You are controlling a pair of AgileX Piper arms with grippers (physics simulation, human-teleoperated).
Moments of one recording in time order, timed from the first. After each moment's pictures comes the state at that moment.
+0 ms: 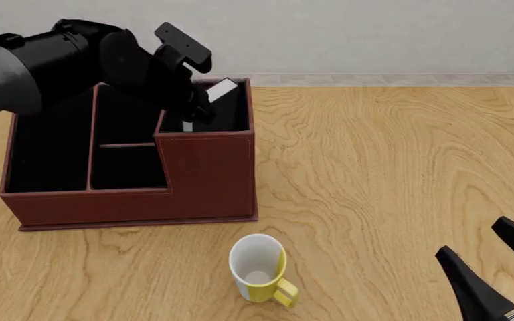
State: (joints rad) left arm -0.43 1.68 -1.50 0.67 0.34; right arm 0.39 0.00 -0.12 0.14 -0.16
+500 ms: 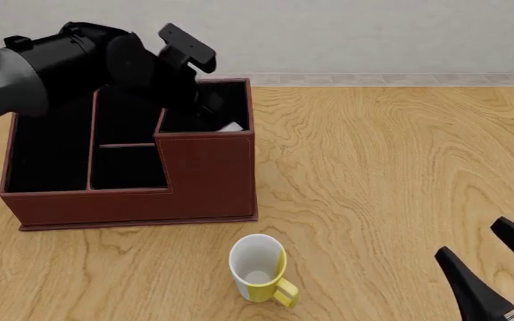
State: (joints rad) left arm -0.45 1.69 -1.50 0.65 0.31; right arm 0.40 0.00 -0.11 0.14 -0.17
